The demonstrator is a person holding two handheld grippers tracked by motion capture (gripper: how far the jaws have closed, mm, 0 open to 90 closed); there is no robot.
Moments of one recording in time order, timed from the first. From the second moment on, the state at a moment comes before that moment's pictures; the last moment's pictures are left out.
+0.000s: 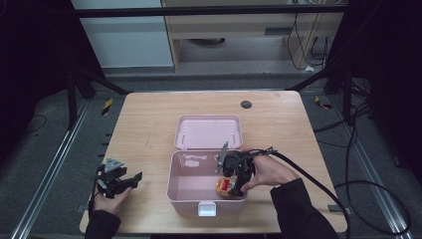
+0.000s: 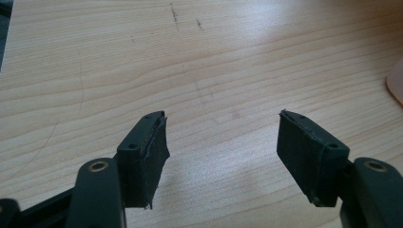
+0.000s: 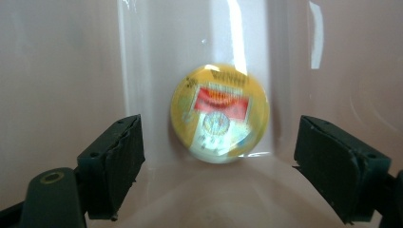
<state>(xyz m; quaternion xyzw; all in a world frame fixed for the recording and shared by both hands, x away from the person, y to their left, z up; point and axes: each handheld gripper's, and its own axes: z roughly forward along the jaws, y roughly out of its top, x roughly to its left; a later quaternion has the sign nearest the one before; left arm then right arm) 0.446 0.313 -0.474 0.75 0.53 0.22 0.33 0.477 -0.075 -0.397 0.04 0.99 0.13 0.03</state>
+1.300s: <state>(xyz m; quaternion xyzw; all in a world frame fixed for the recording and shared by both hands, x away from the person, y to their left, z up) 0.446 0.312 -0.474 0.75 0.53 0.22 0.33 0.467 -0.186 -0.342 0.26 0.87 0.37 0.21</state>
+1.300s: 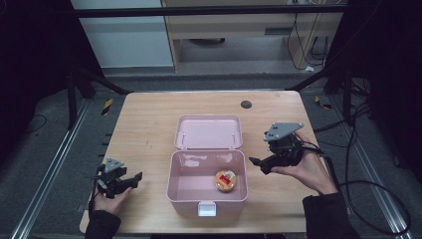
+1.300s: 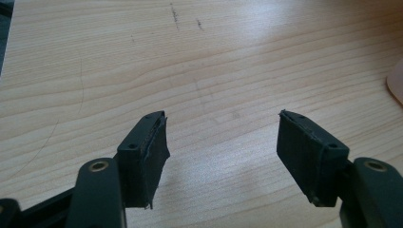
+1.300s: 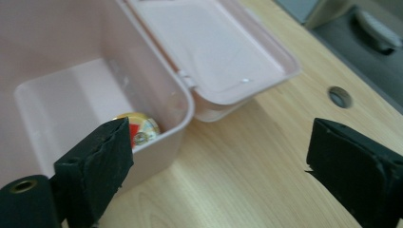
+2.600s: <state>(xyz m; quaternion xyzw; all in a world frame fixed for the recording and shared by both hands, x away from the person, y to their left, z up) 0.447 0.312 -0.478 0.75 0.53 0.23 0.33 0.454 -0.283 -0.468 0.51 0.71 0.40 0.28</state>
